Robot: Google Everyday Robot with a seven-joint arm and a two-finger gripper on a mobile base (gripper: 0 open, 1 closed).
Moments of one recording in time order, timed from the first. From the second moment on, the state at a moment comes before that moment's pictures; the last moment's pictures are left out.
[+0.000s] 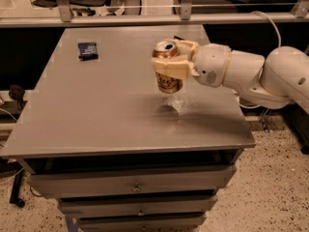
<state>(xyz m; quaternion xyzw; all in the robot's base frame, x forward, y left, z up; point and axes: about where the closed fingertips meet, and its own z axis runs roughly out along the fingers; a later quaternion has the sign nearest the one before) 0.575 -0.029 0.956 -0.41 0.58 0.36 0.60</state>
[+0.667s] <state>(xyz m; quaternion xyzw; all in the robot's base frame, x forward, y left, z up) 0.566 -0.023 0.936 -0.43 0.55 0.36 0.62</state>
